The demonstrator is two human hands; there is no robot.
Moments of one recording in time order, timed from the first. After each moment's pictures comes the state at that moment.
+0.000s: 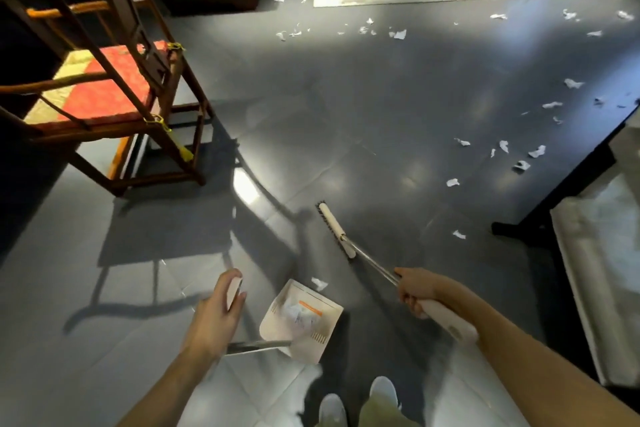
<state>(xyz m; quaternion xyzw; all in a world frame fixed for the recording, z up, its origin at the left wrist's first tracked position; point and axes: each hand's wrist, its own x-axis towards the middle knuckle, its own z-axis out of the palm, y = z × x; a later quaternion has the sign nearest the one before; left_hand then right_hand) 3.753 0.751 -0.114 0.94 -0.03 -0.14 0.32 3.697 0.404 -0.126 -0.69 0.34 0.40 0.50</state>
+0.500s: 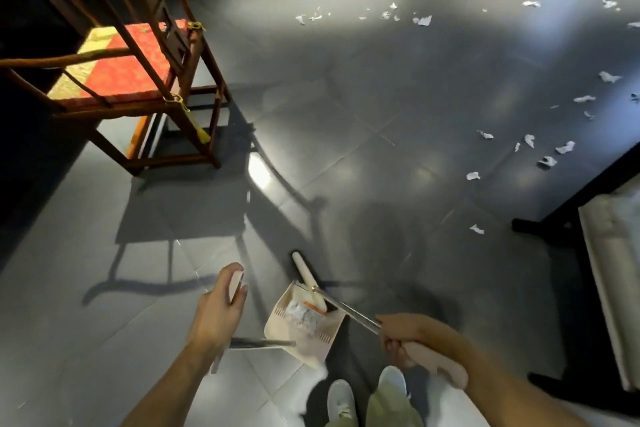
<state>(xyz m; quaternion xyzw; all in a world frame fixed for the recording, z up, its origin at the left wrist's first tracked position) 3.749 0.791 -0.139 0.94 0.03 -0.13 0.31 3.660 0.486 -0.177 -0.69 0.24 0.53 0.43</state>
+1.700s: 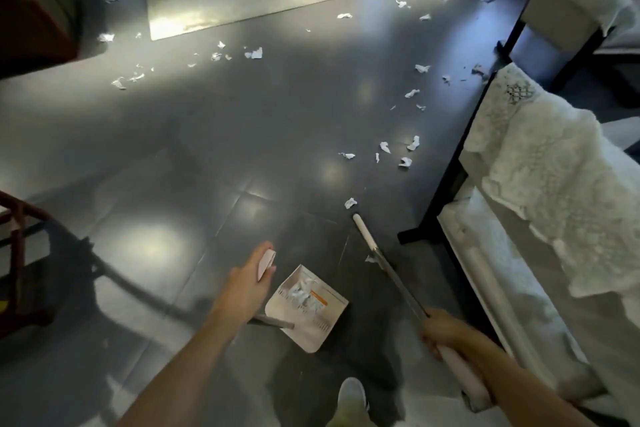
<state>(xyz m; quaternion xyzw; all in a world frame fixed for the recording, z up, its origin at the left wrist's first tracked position) 3.939 0.312 -0.148 0.90 -0.26 -0.26 0.25 3.669 0.101 -0.179 -0.62 0.54 0.27 0.49</state>
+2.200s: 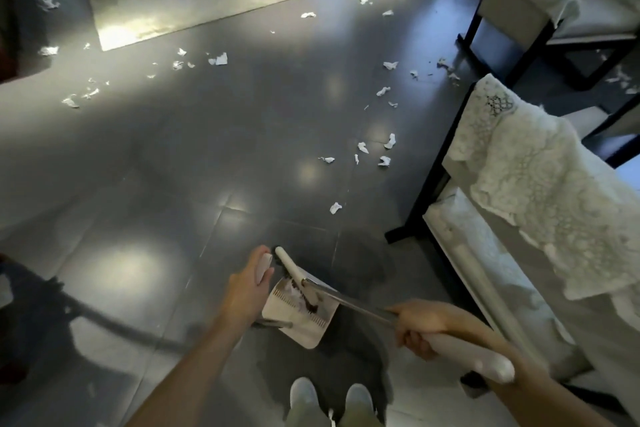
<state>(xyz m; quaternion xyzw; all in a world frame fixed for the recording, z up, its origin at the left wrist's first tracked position) 3.984 0.269 -0.126 0.87 -0.27 -0.30 0.26 3.753 0.098 -0.095 -0.46 0.49 0.39 0.63</state>
